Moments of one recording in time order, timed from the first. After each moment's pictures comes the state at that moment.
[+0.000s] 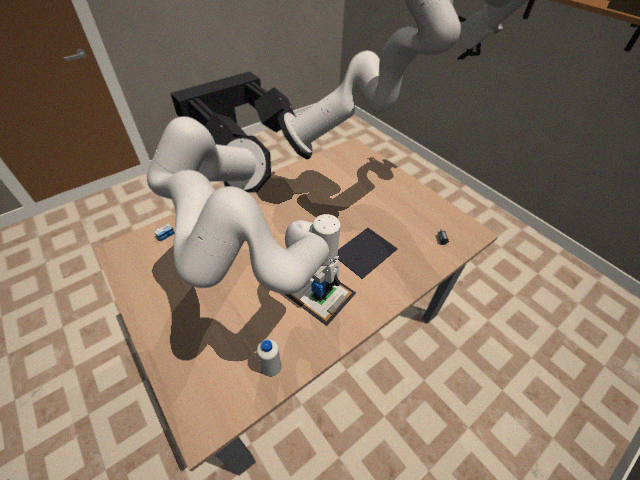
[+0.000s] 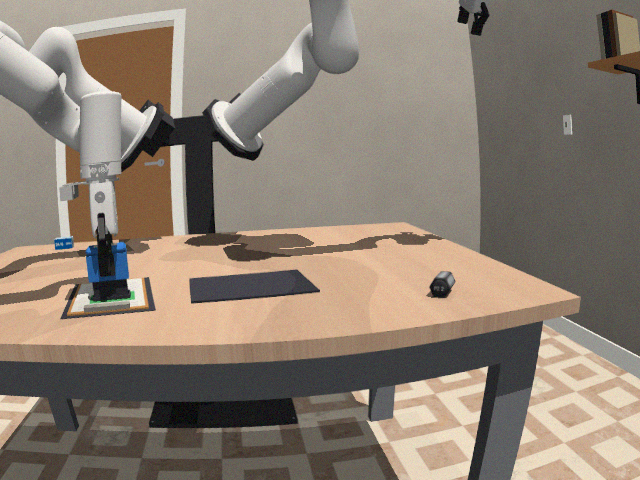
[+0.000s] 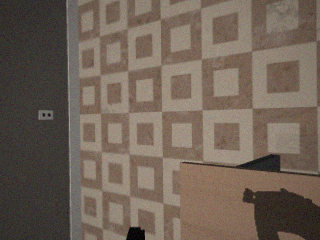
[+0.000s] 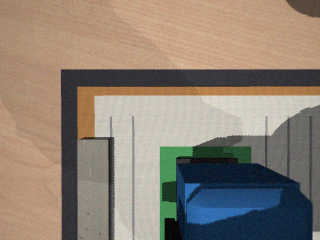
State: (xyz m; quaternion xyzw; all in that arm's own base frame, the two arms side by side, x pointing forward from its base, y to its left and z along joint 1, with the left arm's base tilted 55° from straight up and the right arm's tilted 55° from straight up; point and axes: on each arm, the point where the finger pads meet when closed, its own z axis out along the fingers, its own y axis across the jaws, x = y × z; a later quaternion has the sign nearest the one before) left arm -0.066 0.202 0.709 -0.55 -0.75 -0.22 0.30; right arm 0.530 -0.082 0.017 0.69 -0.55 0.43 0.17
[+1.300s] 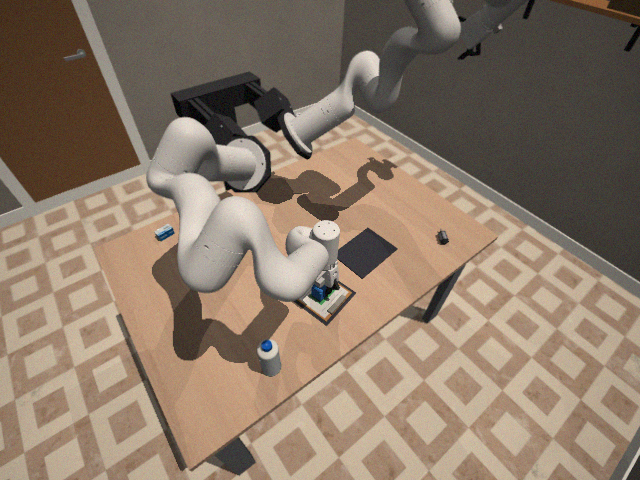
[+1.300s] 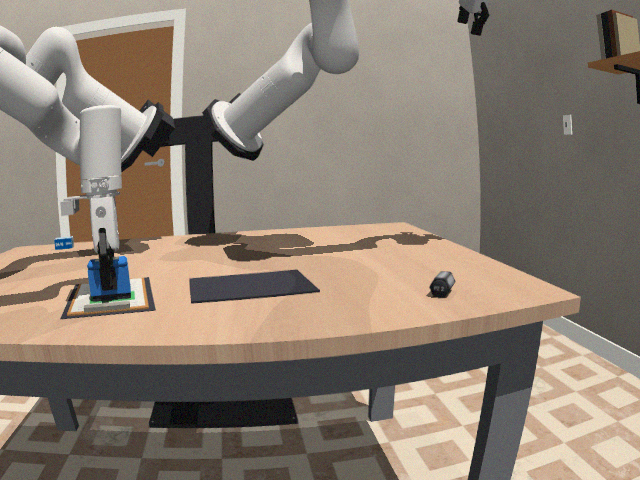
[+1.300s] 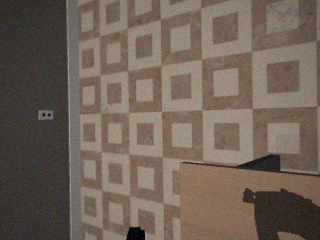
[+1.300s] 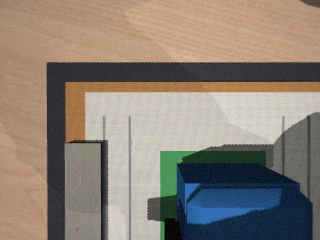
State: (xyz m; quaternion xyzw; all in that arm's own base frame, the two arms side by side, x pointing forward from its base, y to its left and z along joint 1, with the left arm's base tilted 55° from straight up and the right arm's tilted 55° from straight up) left arm -0.066 0.202 0.709 -0.55 -0.75 -0.22 0.30; right arm 0.541 -0.101 0.001 0.69 -0.55 0.43 0.17
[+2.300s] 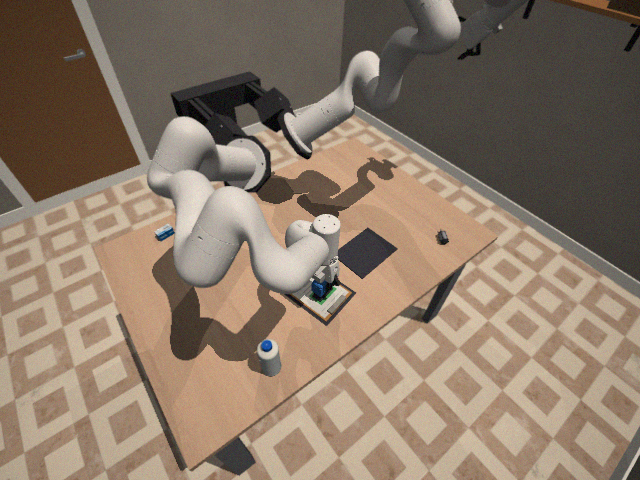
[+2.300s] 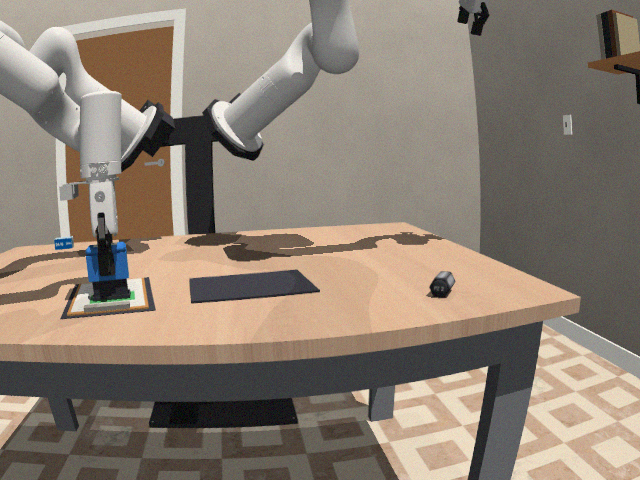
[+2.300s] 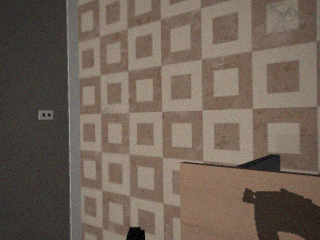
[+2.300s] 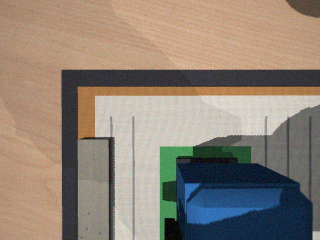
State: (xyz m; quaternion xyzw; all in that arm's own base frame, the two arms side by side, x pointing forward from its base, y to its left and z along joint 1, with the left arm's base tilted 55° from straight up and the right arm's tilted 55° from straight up) left arm -0.066 0.202 0.709 -0.55 -0.75 -0.22 0.30; right arm 0.530 -0.082 0.017 0.69 -0.55 0.43 0.17
